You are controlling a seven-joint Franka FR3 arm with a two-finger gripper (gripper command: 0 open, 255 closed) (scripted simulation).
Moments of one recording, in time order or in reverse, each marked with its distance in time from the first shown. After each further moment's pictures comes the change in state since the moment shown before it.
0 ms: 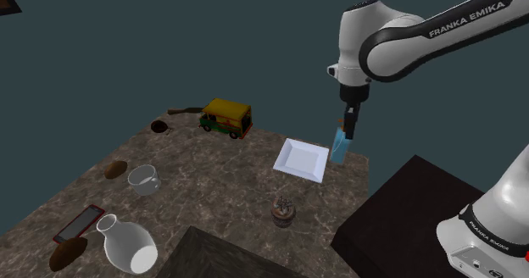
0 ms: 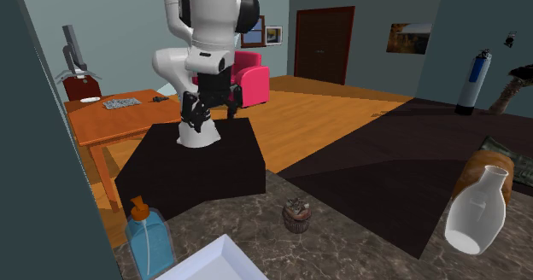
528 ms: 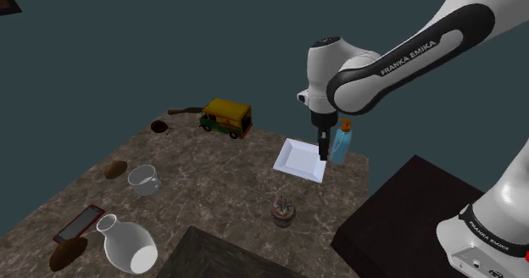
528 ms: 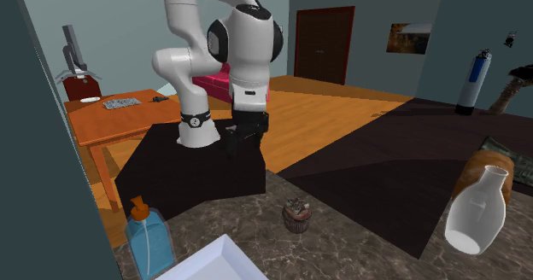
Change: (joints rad) arm 0.068 0.259 0.060 0.077 0.006 0.195 -0.068
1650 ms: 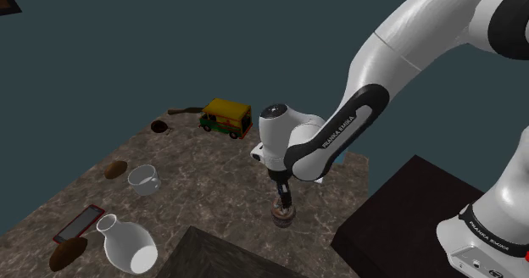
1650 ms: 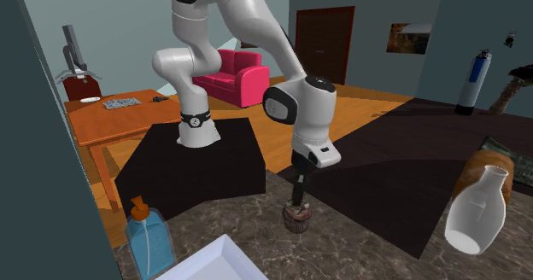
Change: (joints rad) arm 0.144 0.505 0.089 0.262 -0.111 0.261 -0.086
